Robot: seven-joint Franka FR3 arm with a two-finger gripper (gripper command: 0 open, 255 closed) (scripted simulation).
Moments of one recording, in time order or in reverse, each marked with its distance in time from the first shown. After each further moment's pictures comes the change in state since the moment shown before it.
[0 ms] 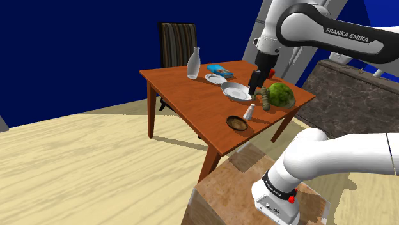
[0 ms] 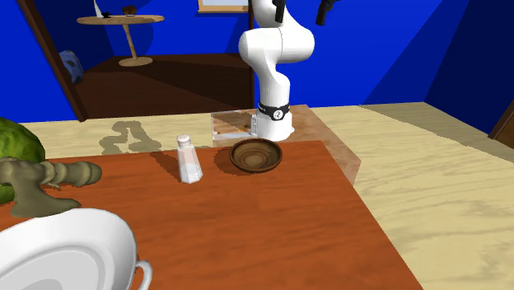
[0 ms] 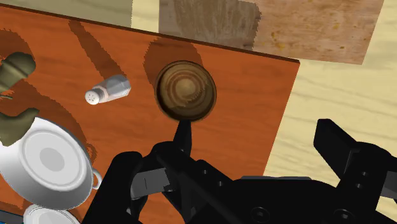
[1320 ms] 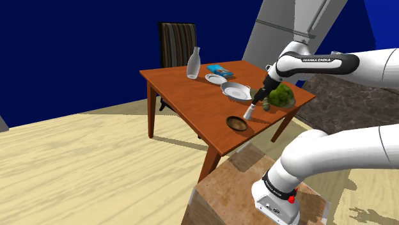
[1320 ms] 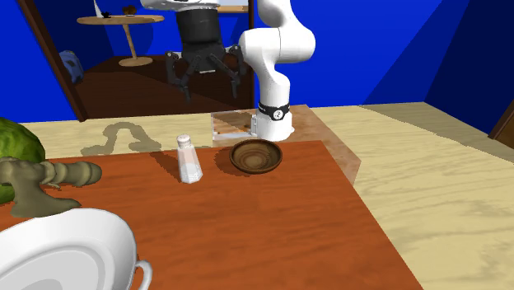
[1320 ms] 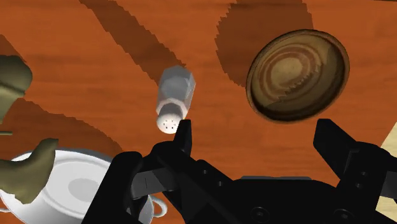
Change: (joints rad) arm -0.113 0.135 -0.528 -0.229 -0.132 0.592 -0.334
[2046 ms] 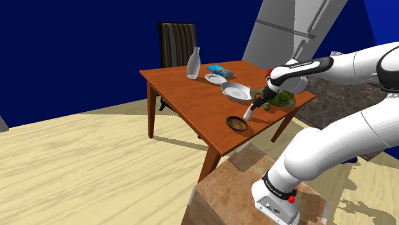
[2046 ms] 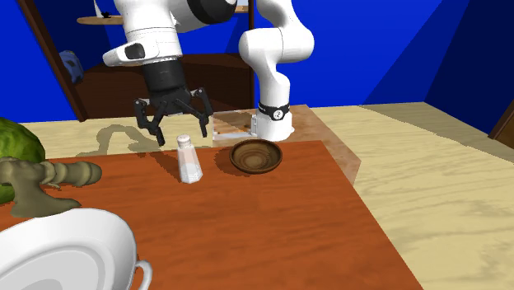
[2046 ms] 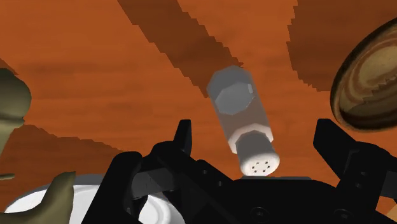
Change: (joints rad) arm 0.149 0.260 -0.343 0.028 0.142 0.304 -0.251
